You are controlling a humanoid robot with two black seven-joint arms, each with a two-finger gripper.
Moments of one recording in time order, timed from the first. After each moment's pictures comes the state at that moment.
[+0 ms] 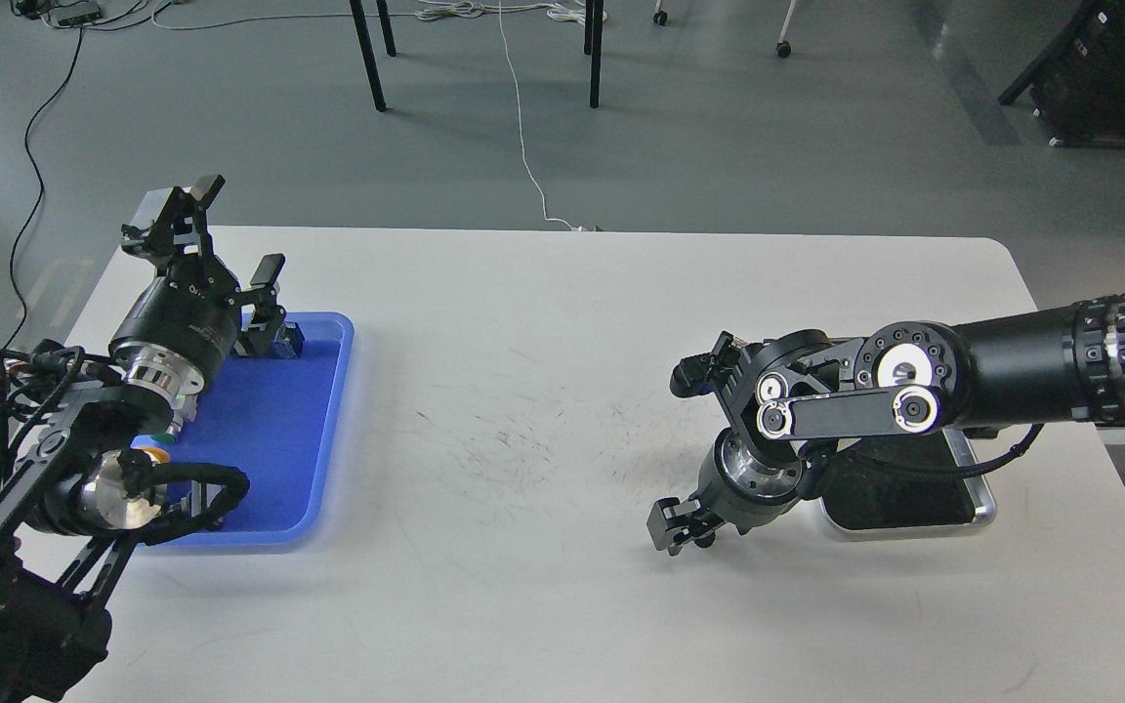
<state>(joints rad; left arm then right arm) -0.18 0.33 -1.30 -1.45 0.63 0.06 -0.09 1.48 -0.16 -0.61 1.28 -0.46 0.49 -0.43</state>
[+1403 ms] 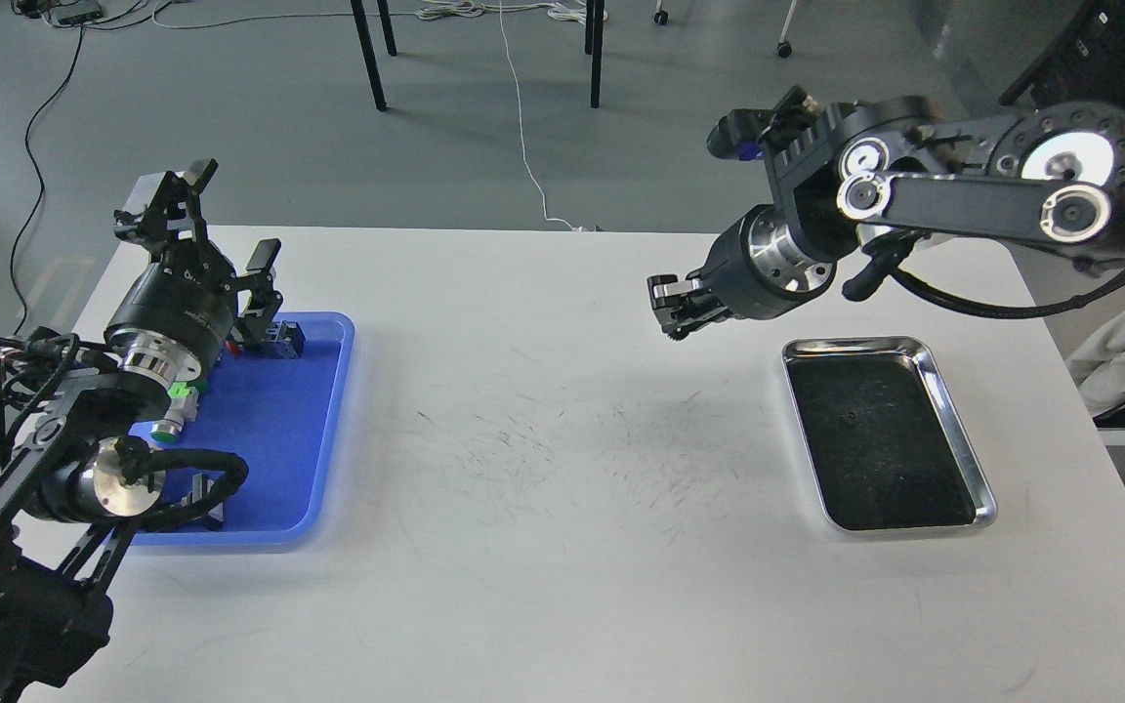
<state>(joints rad) -0.21 0.32 -1.31 -1.44 0.63 0.06 -0.08 1.78 -0.53 -0.40 1.30 -0.43 0.49 -0.43</state>
